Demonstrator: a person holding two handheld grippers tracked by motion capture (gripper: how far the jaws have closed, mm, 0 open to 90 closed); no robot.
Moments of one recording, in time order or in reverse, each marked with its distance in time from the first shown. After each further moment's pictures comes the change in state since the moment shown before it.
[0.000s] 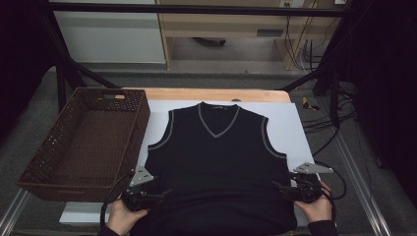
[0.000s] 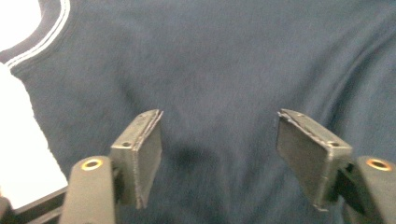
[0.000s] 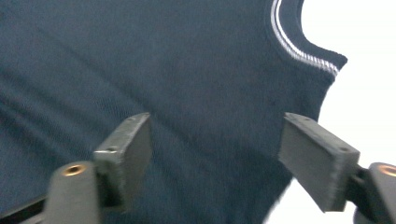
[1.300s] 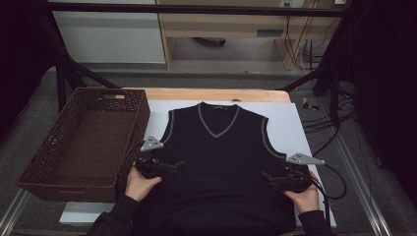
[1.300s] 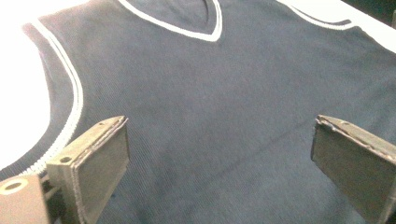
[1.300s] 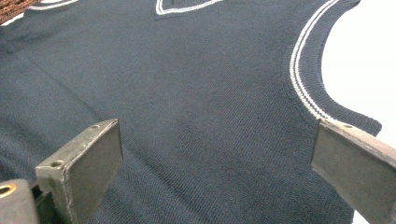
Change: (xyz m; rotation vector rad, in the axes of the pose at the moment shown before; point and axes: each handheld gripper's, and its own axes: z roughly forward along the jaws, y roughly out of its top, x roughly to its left) left arm 0.031 0.069 0.033 -0.095 -0.008 -0.046; right arm 0.006 0.022 0.022 -0.119 0.048 0.013
